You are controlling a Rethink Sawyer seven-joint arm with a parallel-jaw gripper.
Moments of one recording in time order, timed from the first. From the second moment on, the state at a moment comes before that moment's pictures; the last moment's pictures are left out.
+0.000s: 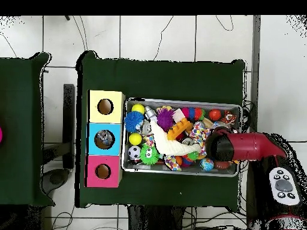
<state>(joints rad) -0.58 -0.51 0.04 1.45 -0.74 0.39 1.70</state>
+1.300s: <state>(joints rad) -0.54 -0.43 -0.05 1.47 -0.74 0.36 1.70</state>
